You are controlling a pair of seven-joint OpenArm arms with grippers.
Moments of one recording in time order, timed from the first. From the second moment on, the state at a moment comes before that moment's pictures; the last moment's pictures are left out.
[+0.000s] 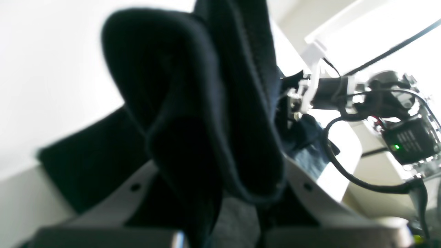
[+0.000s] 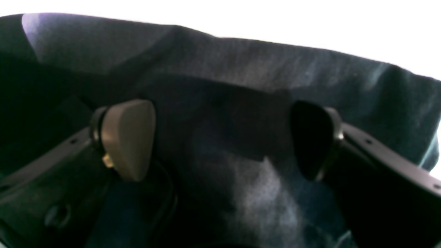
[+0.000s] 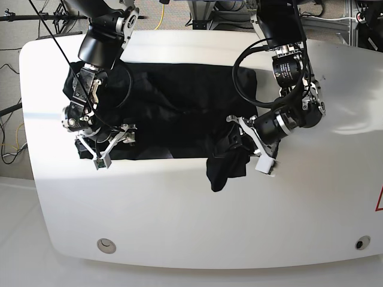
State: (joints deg) left arm -5.1 6.9 -16.8 93.9 -46.6 -40.4 68.0; right arm 11.9 1.7 24.5 72.4 -1.1 35.5 -49.8
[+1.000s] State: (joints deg) left arm -4.7 6.7 -6.4 83.8 -46.1 -40.2 62.2; right arm 12.1 1.7 24.5 72.5 -0.9 35.5 -50.5
